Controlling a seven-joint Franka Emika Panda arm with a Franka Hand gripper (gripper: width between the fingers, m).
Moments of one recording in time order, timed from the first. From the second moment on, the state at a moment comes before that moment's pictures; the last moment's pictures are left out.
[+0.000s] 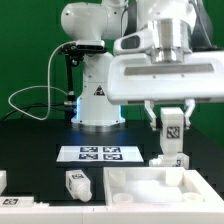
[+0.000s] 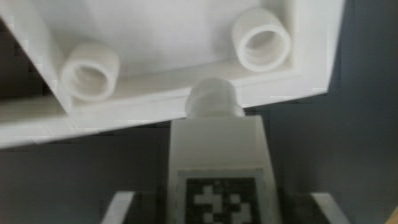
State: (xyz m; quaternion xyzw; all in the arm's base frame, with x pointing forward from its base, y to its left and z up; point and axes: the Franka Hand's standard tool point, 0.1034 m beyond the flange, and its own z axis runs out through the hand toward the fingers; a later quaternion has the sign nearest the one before) arm 0.619 0.077 0.135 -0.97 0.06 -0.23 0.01
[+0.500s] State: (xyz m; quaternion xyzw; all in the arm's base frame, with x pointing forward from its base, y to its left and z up) arm 0.643 0.092 0.133 -0.97 0.01 -0.24 0.00
